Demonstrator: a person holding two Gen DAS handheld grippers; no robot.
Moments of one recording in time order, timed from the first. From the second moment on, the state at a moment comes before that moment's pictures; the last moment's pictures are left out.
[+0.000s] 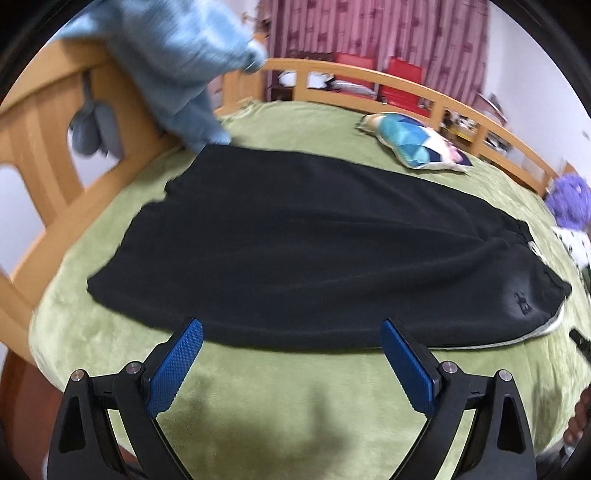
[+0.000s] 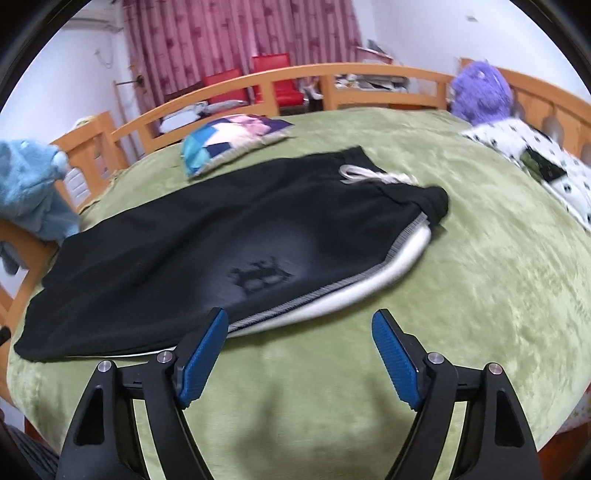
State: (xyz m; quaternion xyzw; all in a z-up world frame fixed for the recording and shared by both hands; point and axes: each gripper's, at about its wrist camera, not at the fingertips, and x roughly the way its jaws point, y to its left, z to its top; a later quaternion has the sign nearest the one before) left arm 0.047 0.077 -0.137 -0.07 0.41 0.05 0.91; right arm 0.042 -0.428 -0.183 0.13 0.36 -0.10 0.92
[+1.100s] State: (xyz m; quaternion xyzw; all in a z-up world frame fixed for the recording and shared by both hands) left arm 0.123 0.180 -0.227 -0.21 0.48 0.08 0.85; right arm 0.129 -0.444 -0.241 0.24 0.41 -0.08 0.88
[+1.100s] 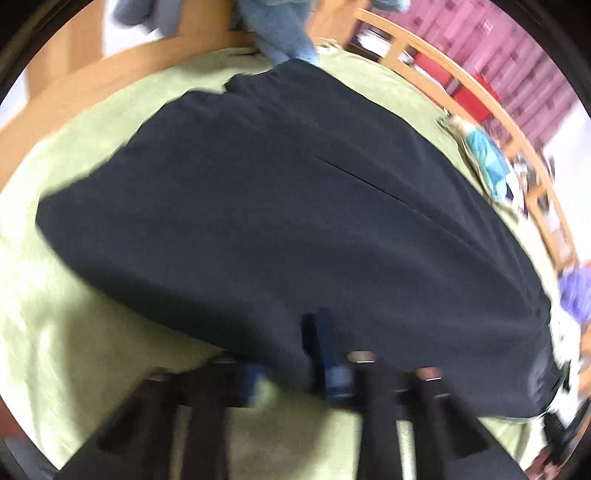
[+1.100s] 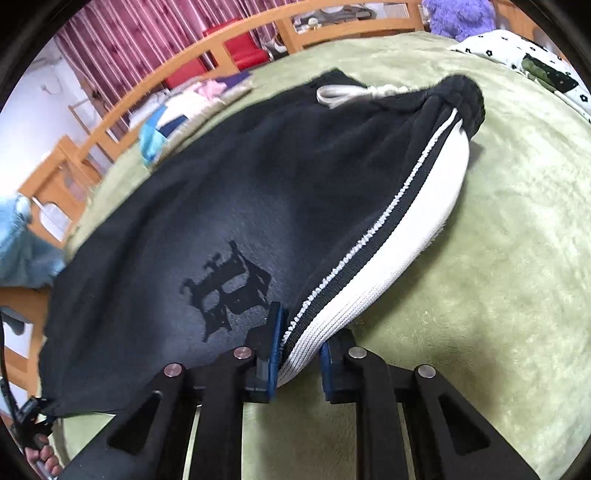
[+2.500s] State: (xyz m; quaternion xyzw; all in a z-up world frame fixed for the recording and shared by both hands) left arm 0.363 0.116 -0.156 -0.07 0.36 0.08 0.93; right arm 0.423 -0.406 -0.210 0.15 0.39 -0.05 0.91
